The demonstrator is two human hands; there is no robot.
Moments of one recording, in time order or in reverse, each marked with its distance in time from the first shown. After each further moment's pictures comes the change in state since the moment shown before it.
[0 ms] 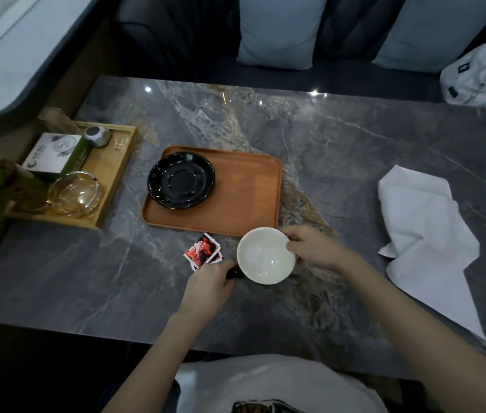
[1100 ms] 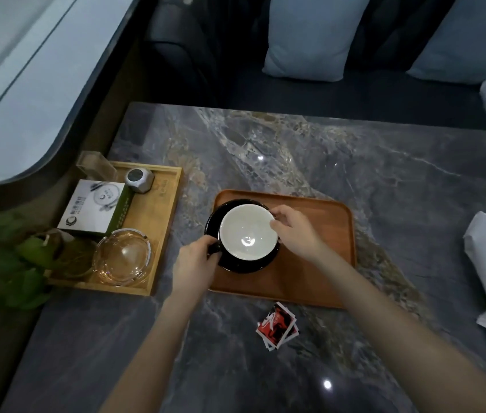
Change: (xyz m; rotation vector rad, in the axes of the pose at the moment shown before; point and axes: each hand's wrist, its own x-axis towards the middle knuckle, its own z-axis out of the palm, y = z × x) left_hand 0.133 -0.119 -0.140 -0.182 0.195 -0.189; right_hand 0.183 -0.140 0.028 0.217 0.358 -0.033
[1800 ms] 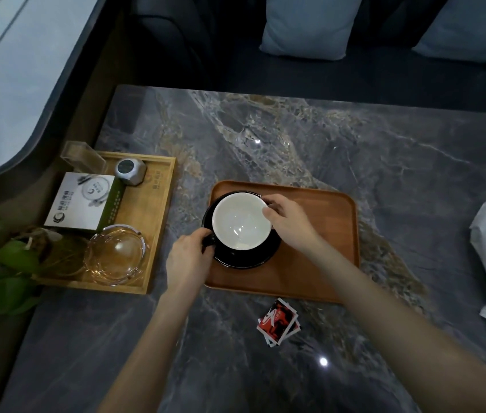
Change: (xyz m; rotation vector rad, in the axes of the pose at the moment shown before) left_hand 0.014 -0.008 0.006 0.096 0.010 -0.100; right_hand 0.017 0.004 0.012 0.079 0.032 0.019
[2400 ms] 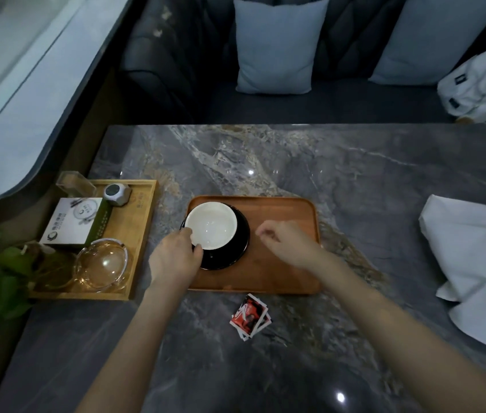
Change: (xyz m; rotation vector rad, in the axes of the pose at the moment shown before) left_hand -0.031 0.042 -0.015 0.320 0.063 0.159; right_hand -0.069 0.008 -0.059 -0.447 -0.133 -0.187
